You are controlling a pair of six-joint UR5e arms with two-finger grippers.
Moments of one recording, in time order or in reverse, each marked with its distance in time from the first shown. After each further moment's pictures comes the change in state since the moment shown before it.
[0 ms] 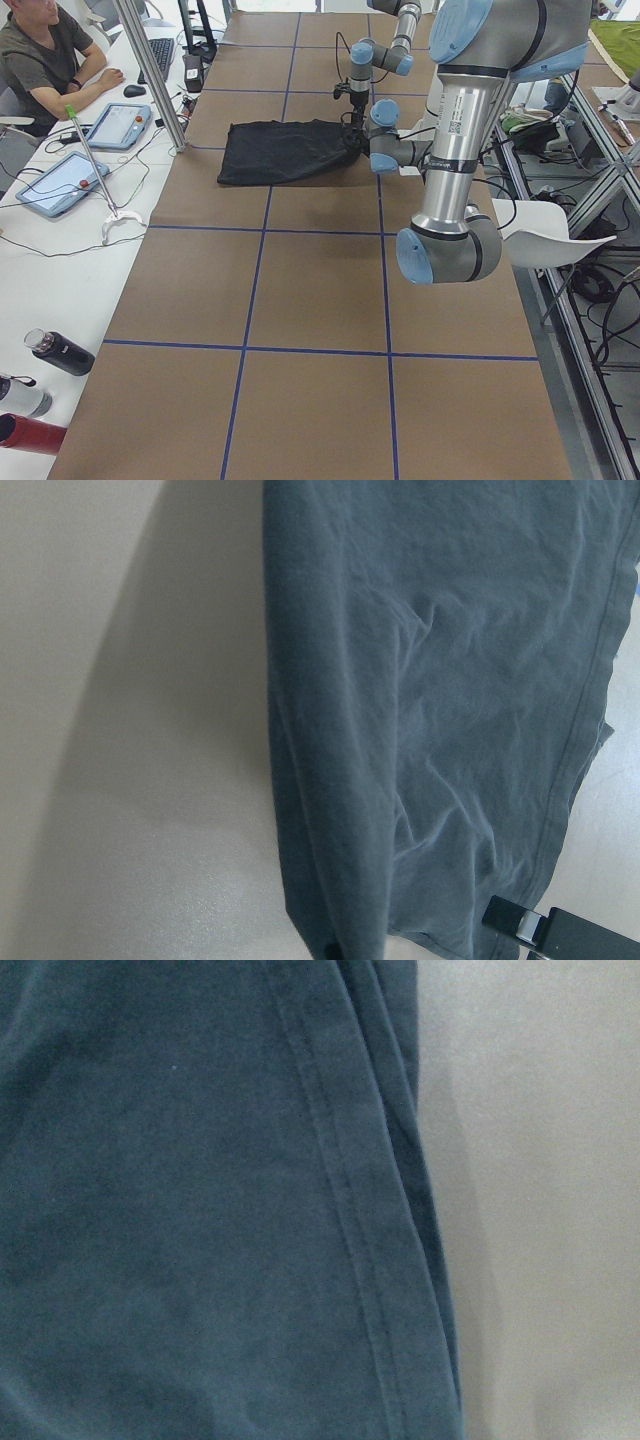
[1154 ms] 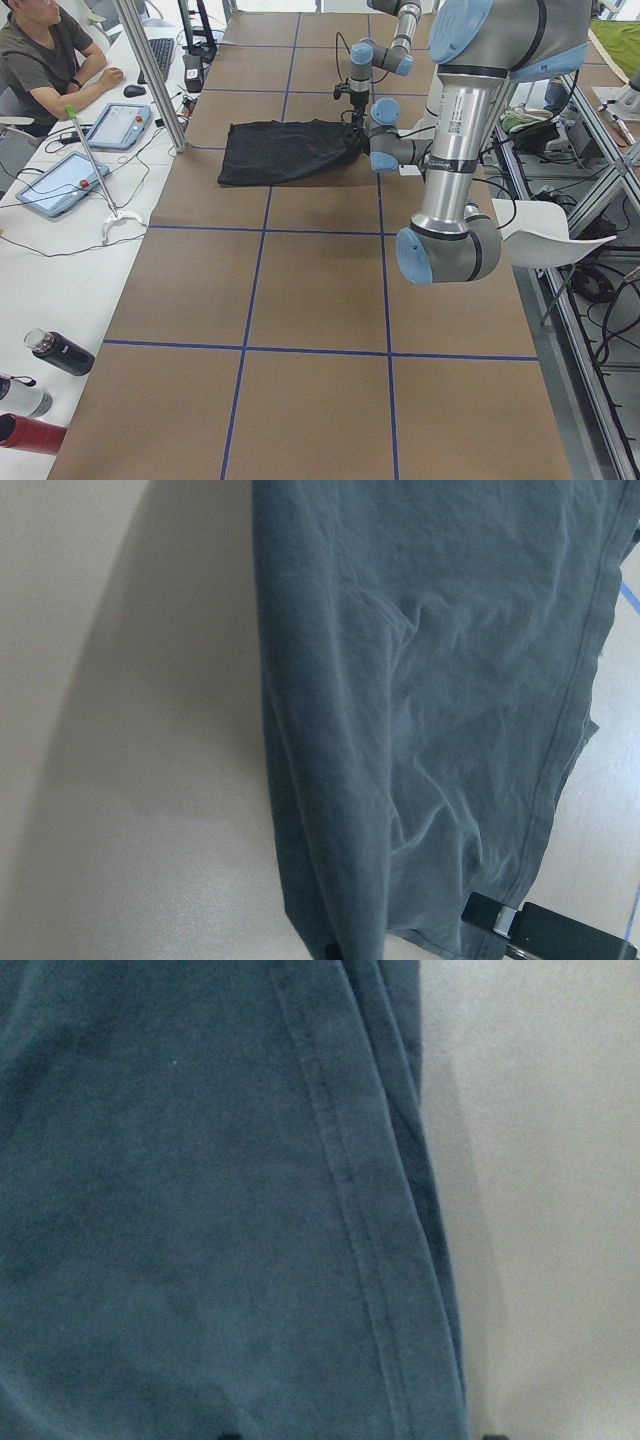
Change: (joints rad) left arm 0.000 -0.002 -0.008 0.000 0.002 -0.002; right arm 0.000 0.000 -0.001 -0.002 0.004 0.002
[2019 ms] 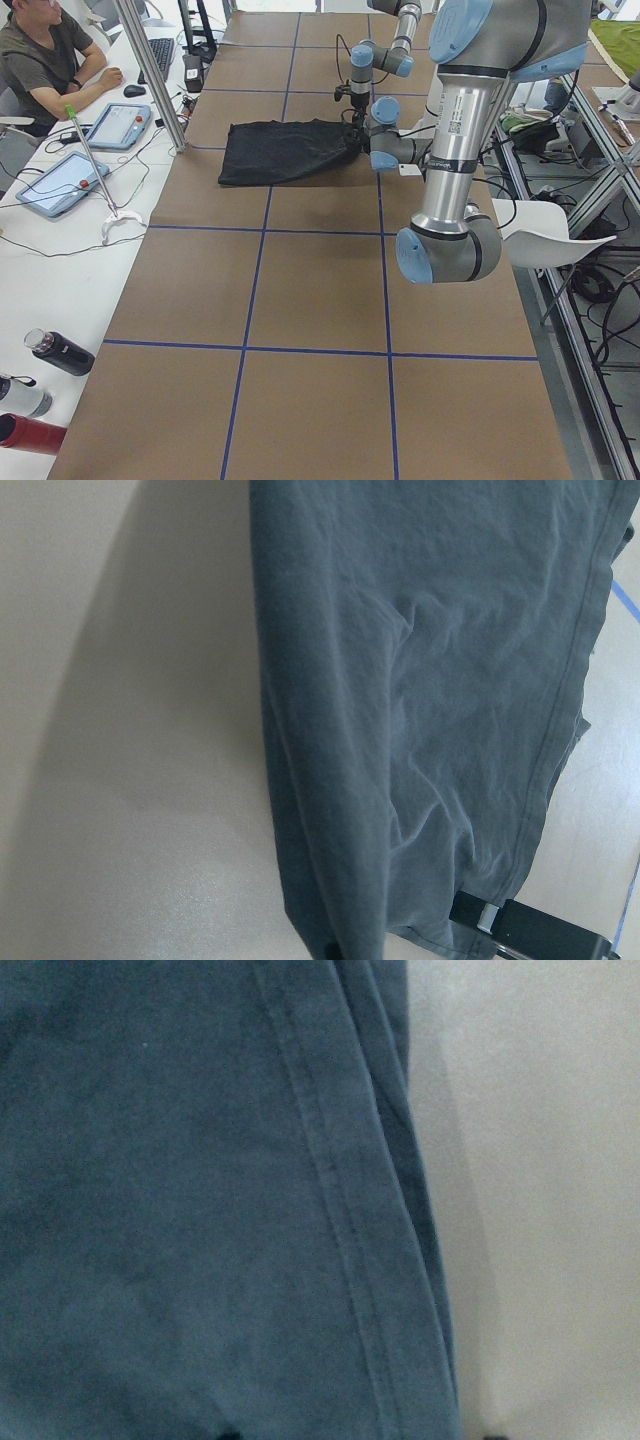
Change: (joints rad) left arm 0.000 0.000 -0.007 0.000 0.000 0.000; right arm -0.006 -0.002 -0.014 0.001 0.003 0.001
